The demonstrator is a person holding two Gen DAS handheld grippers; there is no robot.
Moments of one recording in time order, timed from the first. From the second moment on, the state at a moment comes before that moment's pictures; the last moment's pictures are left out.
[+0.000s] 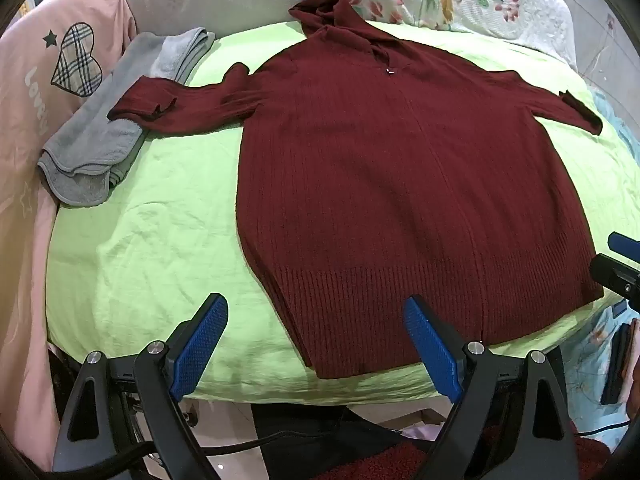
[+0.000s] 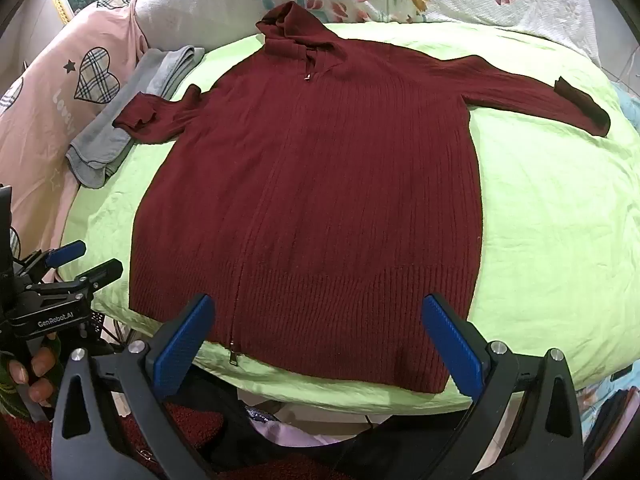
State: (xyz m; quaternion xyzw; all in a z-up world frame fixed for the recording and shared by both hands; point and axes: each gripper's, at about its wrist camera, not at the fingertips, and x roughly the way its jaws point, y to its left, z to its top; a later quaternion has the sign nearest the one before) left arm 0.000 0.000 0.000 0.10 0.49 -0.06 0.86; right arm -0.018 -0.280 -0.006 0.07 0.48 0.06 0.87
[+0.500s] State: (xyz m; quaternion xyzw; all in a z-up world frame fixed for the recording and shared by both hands) left arm 0.000 -0.001 -0.001 0.09 0.49 -0.06 0.87; right arm -0.017 -0.278 -0.007 0.07 0.47 0.06 0.87
